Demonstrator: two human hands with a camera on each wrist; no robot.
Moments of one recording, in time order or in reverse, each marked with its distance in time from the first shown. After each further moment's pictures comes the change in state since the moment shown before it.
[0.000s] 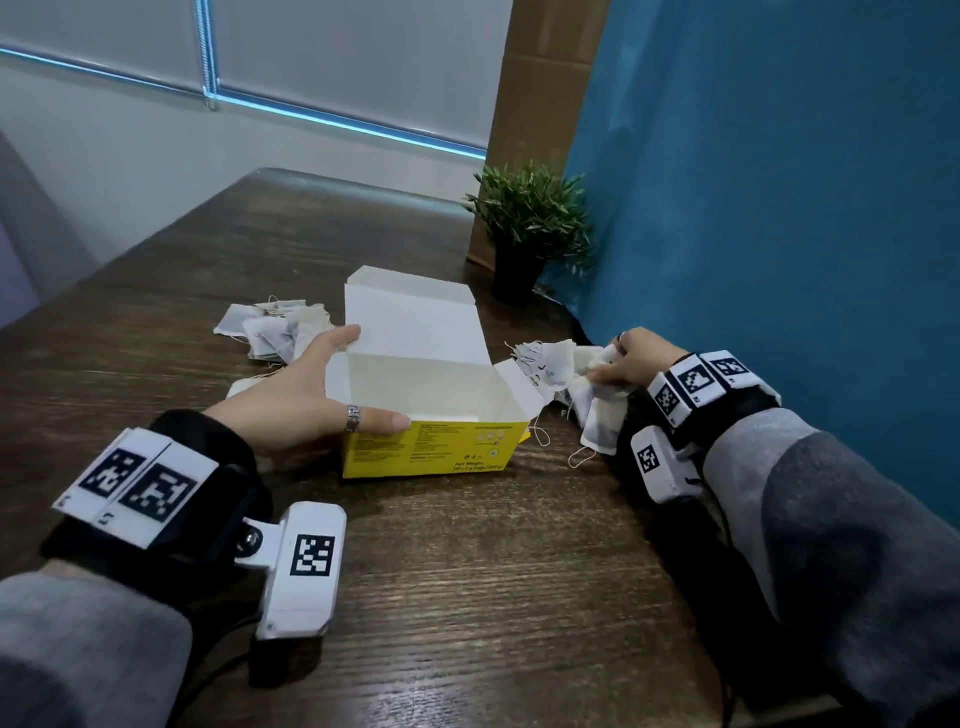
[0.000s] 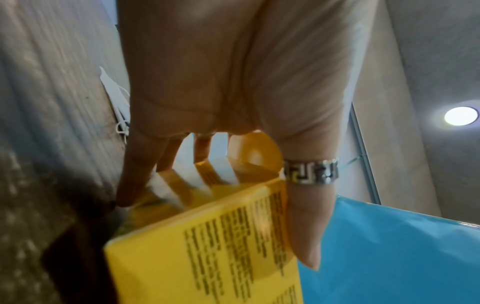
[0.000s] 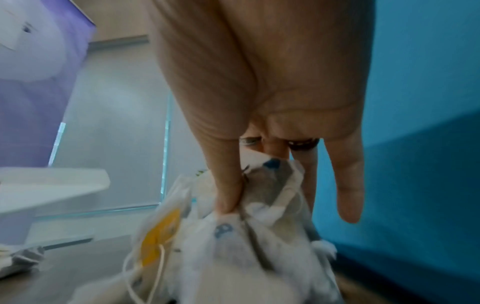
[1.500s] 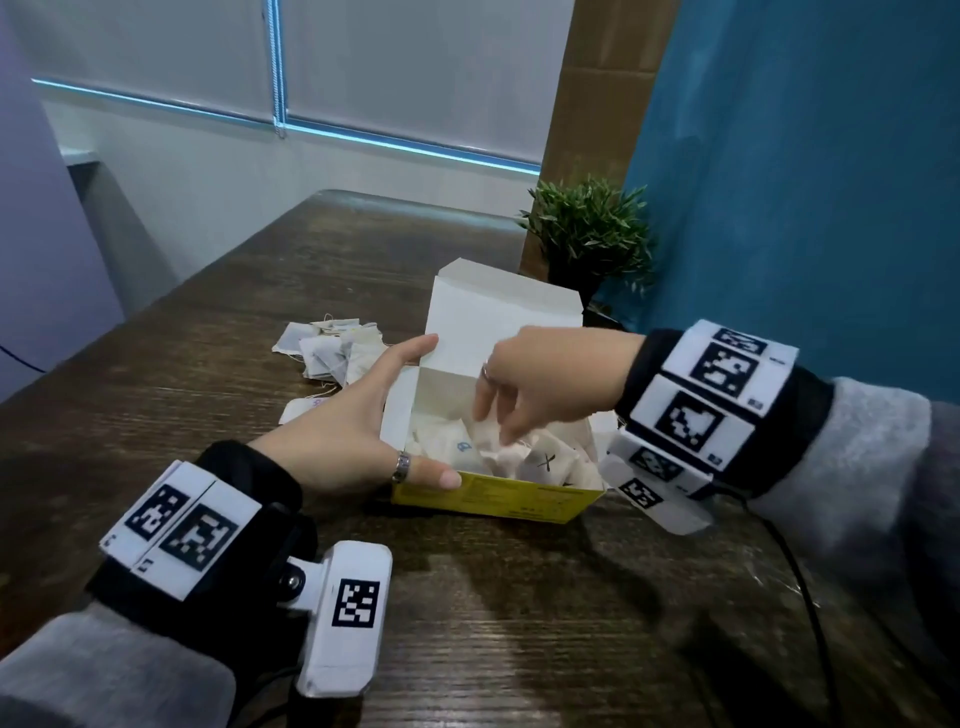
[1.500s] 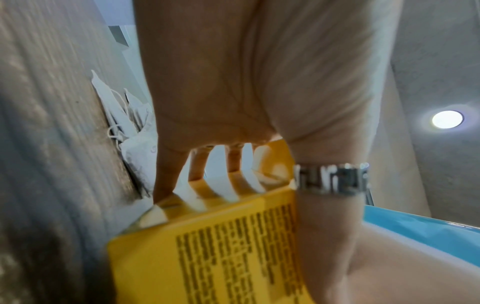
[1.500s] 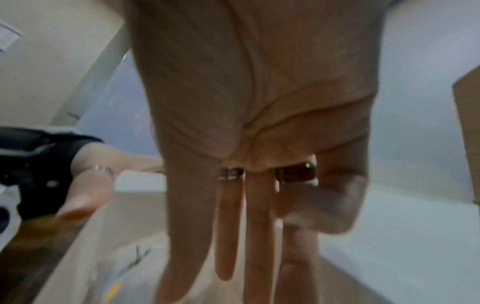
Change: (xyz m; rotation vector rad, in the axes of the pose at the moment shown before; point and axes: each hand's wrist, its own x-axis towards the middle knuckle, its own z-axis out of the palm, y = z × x) left_hand 0.002 -0.009 -0.003 -0.012 -0.090 0.238; right_hand -0.092 -0.159 -0.011 -0.420 -0.259 -0.769
